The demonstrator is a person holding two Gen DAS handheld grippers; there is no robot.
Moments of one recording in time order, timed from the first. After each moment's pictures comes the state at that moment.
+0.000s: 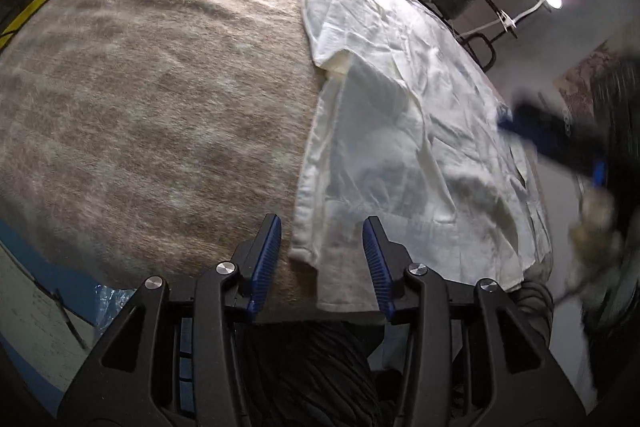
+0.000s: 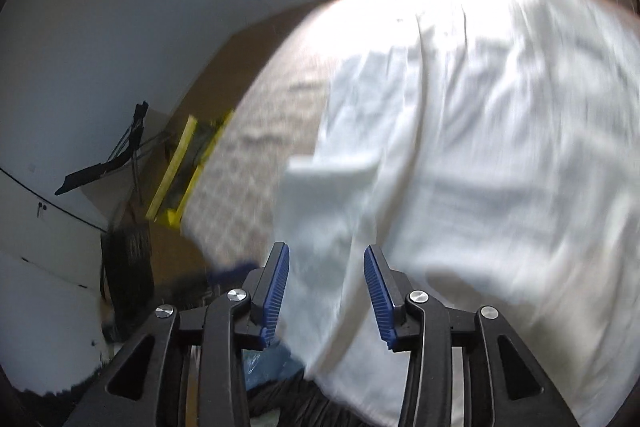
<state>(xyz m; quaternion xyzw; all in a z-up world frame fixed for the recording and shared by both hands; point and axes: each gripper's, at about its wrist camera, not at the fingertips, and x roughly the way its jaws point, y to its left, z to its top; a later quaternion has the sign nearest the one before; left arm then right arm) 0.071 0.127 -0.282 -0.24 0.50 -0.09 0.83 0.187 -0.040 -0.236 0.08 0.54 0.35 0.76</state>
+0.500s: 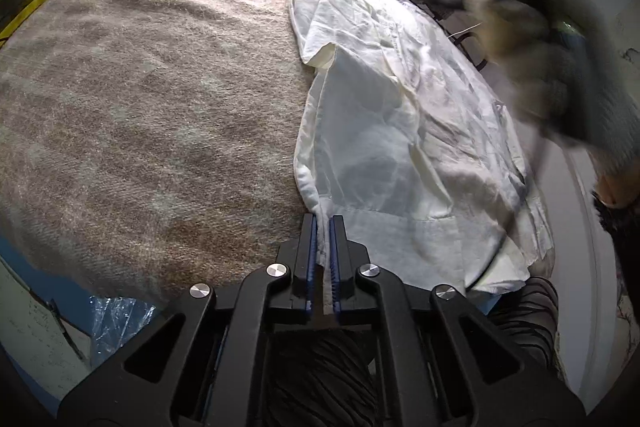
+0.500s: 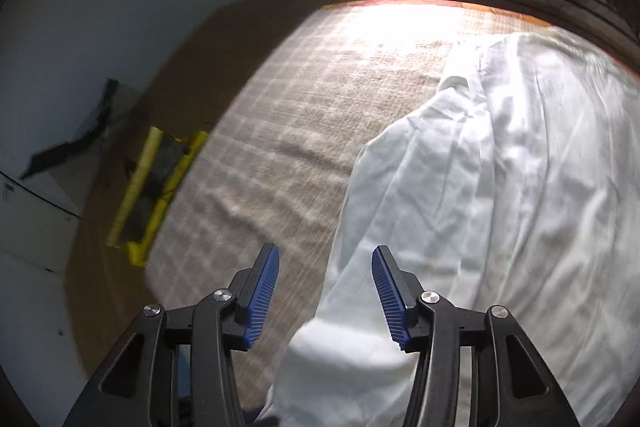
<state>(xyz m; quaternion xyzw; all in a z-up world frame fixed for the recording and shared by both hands) 0.075 0.122 -0.288 -0.24 0.49 -0.10 0.83 0.295 0.069 -0.243 -0.01 0.57 0.32 0.76</state>
